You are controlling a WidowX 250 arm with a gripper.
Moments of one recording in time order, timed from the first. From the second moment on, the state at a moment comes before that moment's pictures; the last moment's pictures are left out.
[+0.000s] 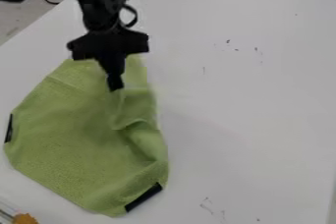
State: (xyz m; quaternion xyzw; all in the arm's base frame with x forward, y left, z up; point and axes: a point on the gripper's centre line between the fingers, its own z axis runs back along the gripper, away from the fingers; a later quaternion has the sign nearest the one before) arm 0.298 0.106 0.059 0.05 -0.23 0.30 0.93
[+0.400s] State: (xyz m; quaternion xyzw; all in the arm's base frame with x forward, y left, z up) arm 0.241 0.138 0.031 0.04 -0.23 0.37 0.90
